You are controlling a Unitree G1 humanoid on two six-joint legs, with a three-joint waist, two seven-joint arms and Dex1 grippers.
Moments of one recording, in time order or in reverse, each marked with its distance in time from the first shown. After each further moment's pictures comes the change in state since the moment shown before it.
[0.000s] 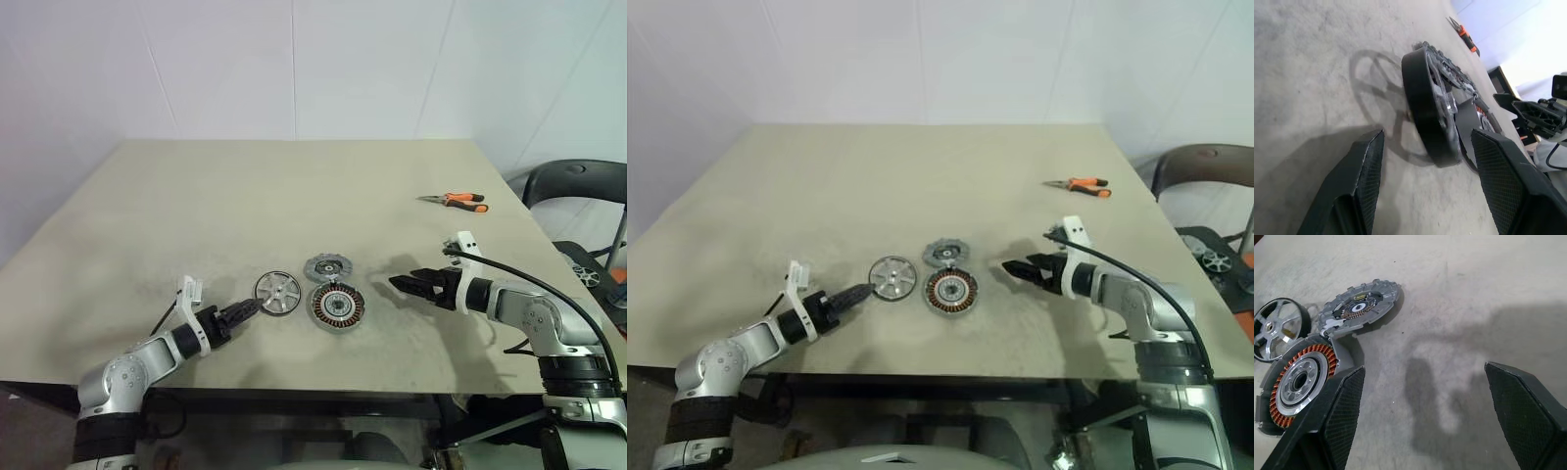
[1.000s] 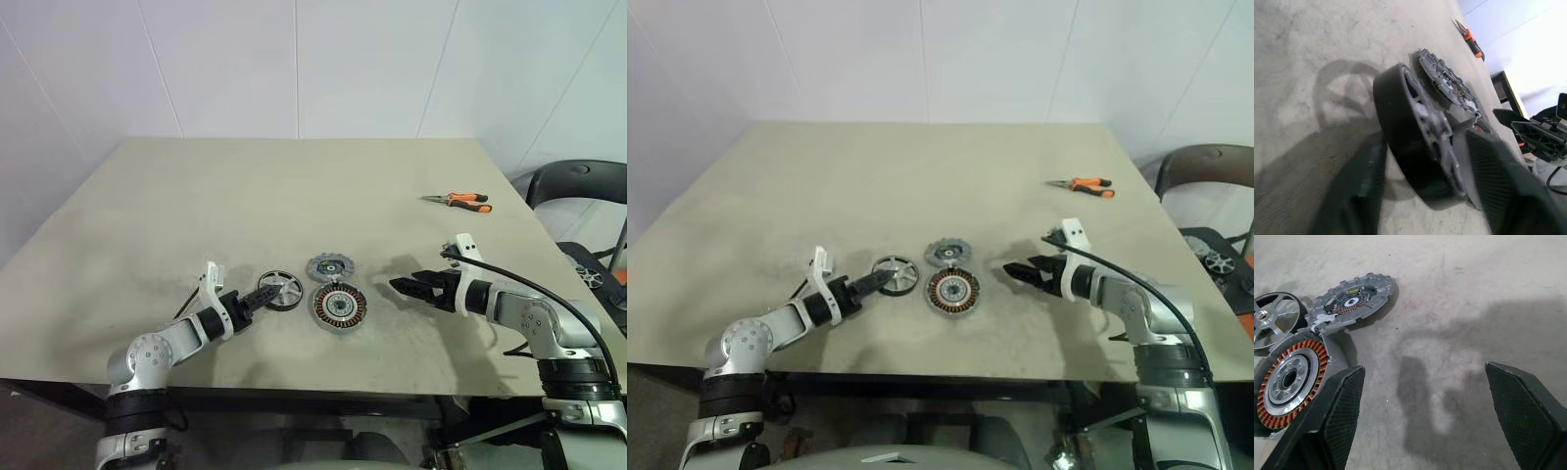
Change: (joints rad) left arm -0.097 -0.106 0.012 -0.050 -0.026 0.129 0.187; right arm 0.014 0.003 0.007 -0.012 -0.019 -0.004 -0.015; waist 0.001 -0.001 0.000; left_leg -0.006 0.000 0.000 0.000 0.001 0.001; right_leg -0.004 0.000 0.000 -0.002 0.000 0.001
